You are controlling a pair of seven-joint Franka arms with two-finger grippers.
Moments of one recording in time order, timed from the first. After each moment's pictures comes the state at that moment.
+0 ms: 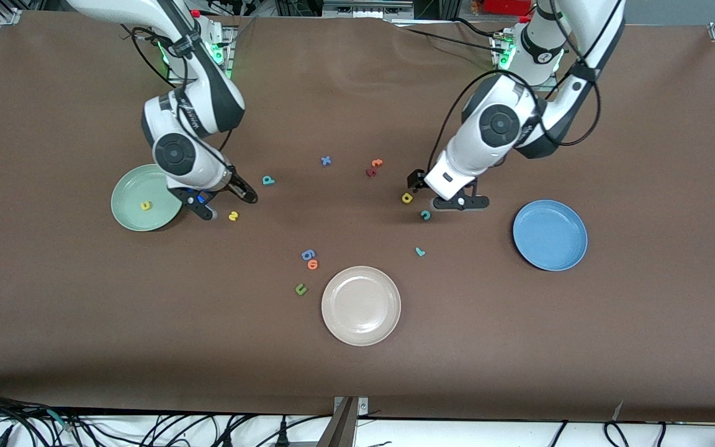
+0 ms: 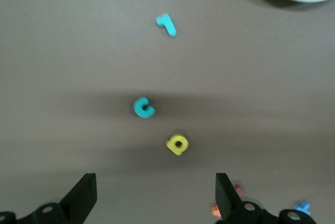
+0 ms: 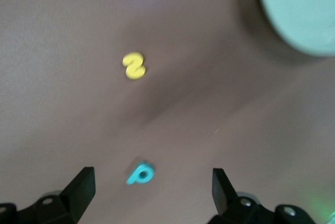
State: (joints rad) left arm -0.12 0.35 -0.48 -2.08 -0.07 2.39 -0.65; right arm 0.20 0.32 0.25 -2.10 0.01 2.17 1.18
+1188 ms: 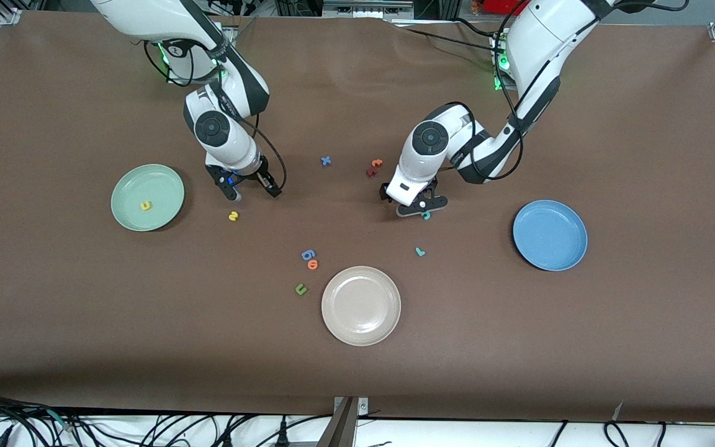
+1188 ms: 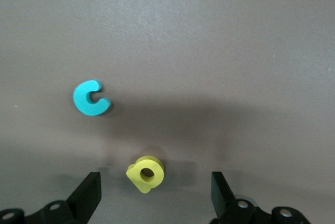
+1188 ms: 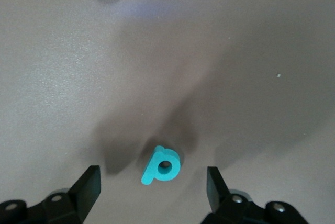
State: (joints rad) left arm -0.22 0.62 -0.48 -1.99 0.30 2.51 -1.12; right arm 0.20 0.37 0.33 -2.34 0.01 2.63 1.41
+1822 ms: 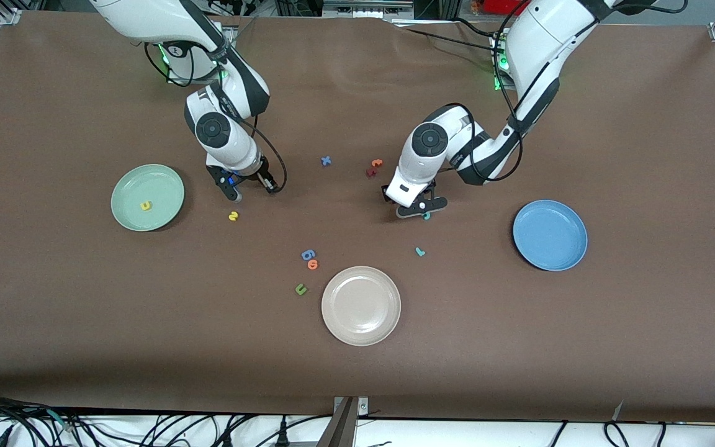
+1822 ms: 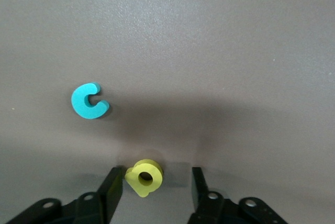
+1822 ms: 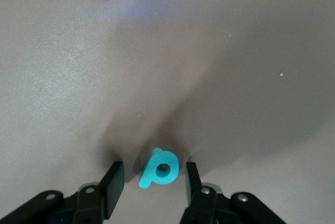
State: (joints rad) left arm -0.22 0.63 -0.47 -1.99 0.30 2.51 -1.13; right arm 0.20 0.39 0.33 -2.34 0.01 2.64 1.41
